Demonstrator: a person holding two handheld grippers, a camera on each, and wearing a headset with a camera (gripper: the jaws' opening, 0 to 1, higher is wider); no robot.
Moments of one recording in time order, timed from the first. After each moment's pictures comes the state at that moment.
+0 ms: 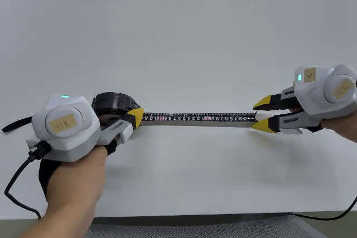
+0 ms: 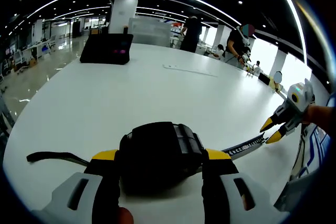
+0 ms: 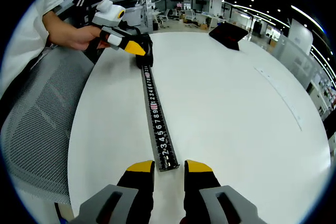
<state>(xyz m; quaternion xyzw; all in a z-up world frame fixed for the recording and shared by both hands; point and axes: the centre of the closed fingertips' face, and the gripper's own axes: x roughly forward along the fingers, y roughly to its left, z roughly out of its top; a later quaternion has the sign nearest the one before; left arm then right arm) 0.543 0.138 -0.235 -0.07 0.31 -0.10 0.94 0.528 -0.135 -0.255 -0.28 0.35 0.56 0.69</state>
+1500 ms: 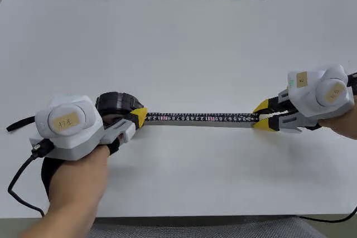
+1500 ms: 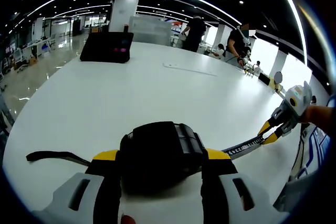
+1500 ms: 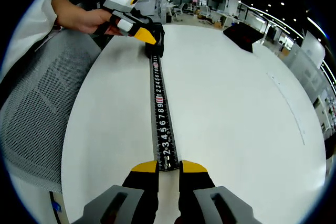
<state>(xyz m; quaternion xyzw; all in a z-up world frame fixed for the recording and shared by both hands) 0.544 0.139 -0.235 -0.07 0.31 -0.10 0.94 0.528 -0.131 -0.265 -0.33 0.35 0.58 0.66</state>
